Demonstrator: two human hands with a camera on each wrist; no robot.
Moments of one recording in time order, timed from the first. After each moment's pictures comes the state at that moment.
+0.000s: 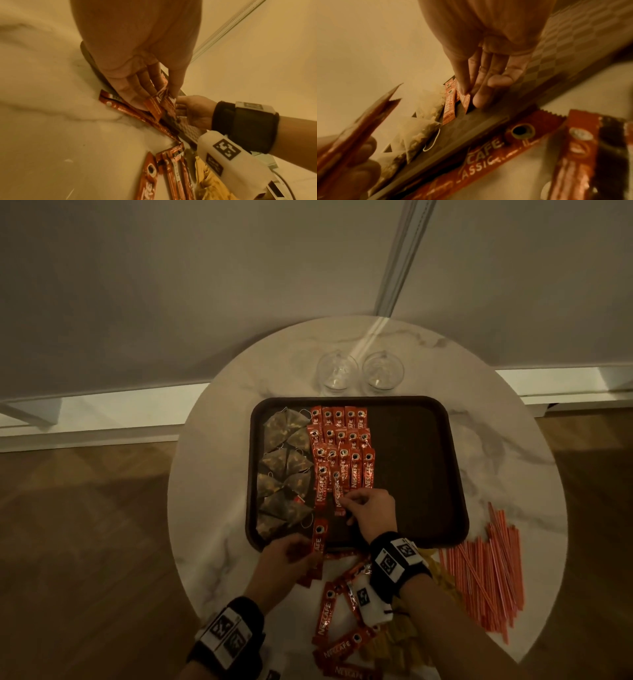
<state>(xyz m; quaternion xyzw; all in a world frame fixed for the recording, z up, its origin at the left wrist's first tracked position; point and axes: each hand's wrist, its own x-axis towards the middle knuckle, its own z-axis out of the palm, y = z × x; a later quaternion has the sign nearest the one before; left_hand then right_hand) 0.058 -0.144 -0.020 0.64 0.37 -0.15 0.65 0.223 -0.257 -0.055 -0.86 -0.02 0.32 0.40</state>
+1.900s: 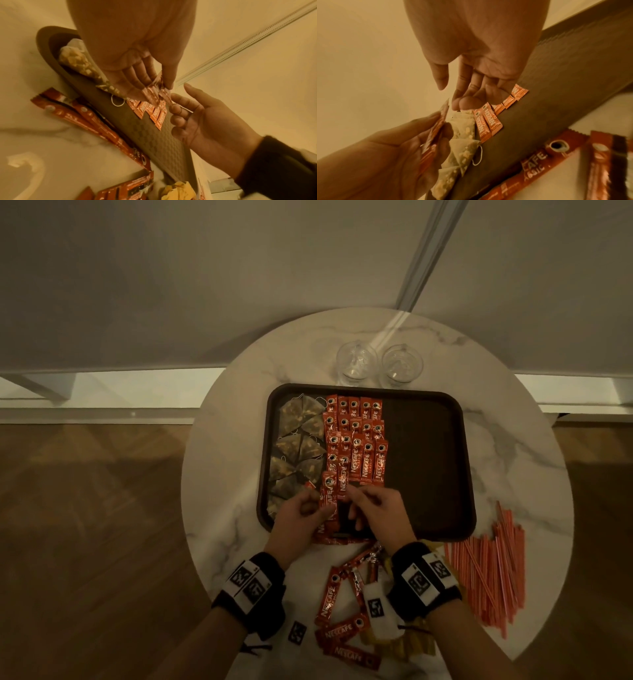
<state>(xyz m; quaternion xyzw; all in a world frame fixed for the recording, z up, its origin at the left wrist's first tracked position) 0.086 -0.139 -0.007 0.56 0.40 -0.03 0.72 0.196 -0.266 0.003 -0.76 -0.08 0.39 0.51</state>
